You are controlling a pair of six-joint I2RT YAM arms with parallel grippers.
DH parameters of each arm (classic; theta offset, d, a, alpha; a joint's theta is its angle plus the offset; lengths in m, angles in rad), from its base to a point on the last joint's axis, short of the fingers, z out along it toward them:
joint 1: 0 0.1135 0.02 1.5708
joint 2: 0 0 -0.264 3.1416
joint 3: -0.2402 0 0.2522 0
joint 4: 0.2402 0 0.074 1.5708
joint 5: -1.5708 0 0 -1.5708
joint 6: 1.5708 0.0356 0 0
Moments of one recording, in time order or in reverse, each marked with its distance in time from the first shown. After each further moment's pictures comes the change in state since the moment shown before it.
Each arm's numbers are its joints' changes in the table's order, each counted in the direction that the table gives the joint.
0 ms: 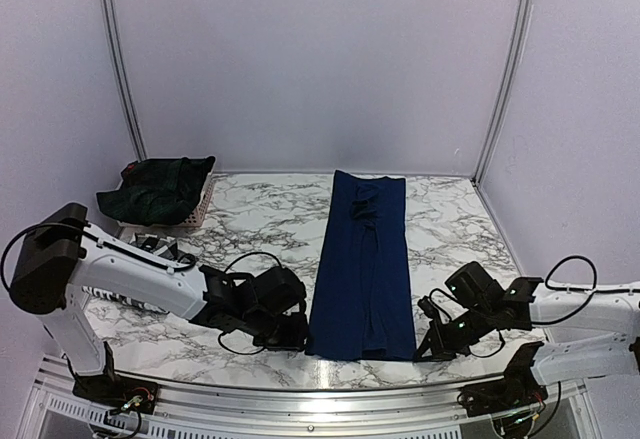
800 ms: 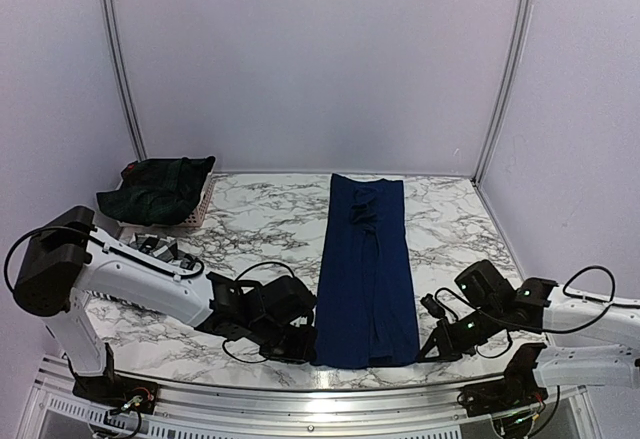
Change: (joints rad) left arm -0.050 -0.047 -0.034 -0.003 -0.086 0.023; right arm 0.000 0.138 -0.007 0.094 0.043 -0.049
